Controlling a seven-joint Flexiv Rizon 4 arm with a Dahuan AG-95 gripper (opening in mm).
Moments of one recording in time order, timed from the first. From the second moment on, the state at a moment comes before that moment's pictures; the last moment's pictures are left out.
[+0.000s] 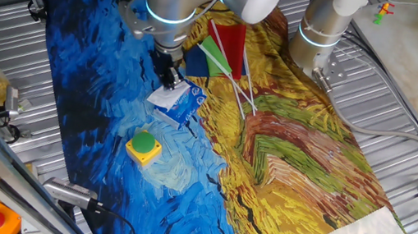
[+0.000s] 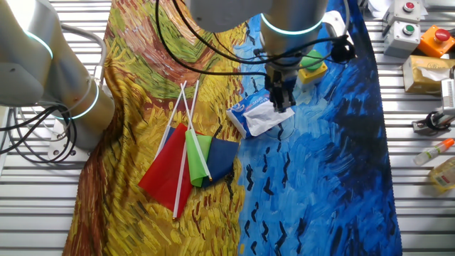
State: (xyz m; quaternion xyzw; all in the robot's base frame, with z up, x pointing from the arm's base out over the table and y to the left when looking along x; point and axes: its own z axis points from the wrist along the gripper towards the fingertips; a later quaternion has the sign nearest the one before) arm 0.477 0.010 0.103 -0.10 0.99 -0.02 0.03
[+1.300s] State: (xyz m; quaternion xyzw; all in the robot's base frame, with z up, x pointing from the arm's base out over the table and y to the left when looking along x) arm 0.479 0.010 0.101 -0.10 0.99 -0.01 0.03
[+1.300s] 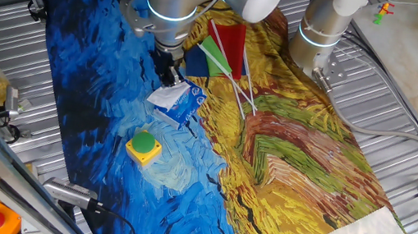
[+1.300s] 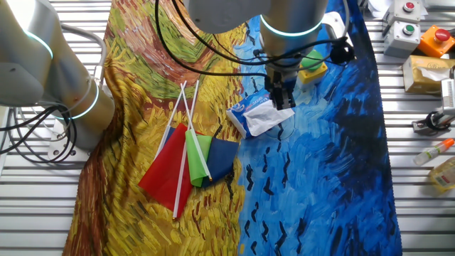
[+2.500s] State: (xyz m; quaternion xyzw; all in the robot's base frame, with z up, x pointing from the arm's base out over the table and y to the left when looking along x) arm 0.479 0.010 0.101 -0.11 0.99 -0.02 -0.01
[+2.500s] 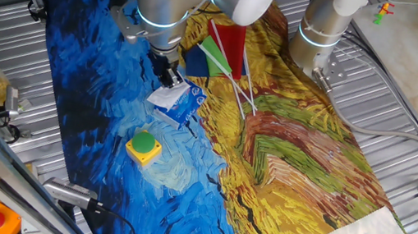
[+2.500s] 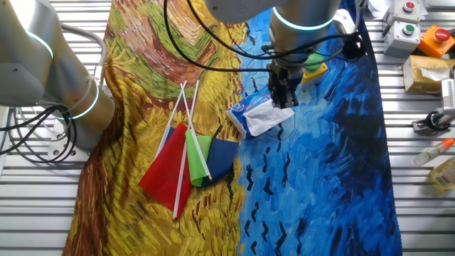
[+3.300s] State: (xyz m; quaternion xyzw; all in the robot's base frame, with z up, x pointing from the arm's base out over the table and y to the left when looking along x) arm 0.479 0.009 0.100 -0.11 0.99 0.00 0.00
